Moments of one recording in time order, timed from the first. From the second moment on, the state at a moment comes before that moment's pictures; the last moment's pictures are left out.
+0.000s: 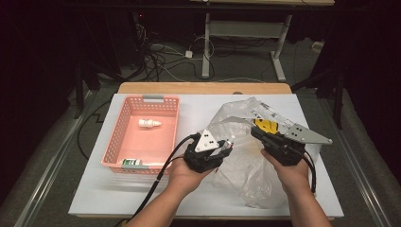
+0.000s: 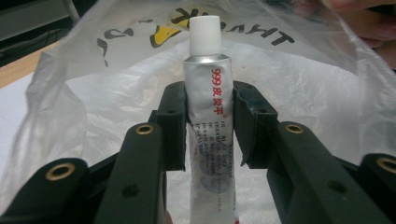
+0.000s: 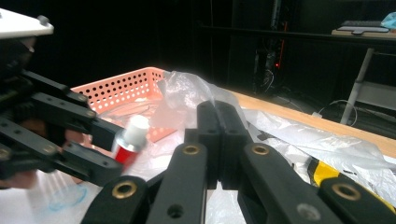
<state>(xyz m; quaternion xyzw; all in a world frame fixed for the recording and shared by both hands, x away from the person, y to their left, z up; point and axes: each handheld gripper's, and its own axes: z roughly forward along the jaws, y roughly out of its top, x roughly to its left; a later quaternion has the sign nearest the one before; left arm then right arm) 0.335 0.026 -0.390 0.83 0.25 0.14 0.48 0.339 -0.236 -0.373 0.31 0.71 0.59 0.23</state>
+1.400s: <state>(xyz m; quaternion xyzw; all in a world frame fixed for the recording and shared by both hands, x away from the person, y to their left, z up) 0.385 -0.052 -0.439 0.84 0.28 0.15 0.44 0.341 -0.245 -0.367 0.31 0.70 0.60 0.24</state>
